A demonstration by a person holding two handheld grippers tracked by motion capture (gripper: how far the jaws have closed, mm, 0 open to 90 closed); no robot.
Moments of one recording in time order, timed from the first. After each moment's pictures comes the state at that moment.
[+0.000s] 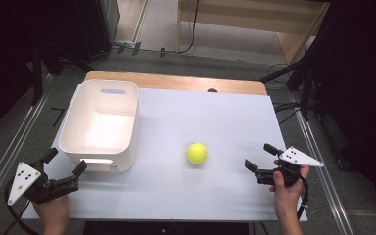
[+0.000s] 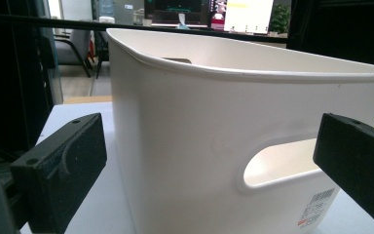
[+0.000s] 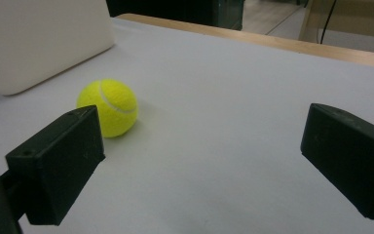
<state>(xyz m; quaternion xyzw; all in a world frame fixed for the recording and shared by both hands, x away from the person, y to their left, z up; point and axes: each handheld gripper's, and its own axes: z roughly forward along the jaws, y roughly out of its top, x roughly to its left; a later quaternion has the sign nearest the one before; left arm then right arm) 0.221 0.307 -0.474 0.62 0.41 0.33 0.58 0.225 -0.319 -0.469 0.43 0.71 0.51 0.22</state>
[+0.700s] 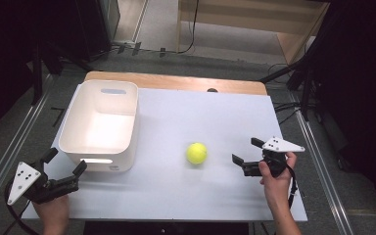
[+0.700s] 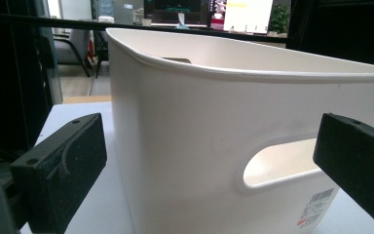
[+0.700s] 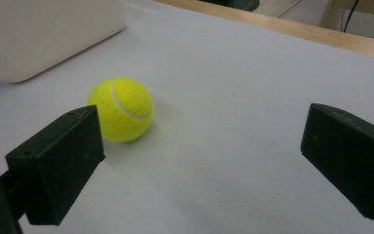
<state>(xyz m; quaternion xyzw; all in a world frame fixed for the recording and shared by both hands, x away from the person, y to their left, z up) 0.221 0.308 -0.474 0.62 0.41 0.33 0.58 0.252 -0.288 -0.457 0.42 0.75 0.47 0.19</state>
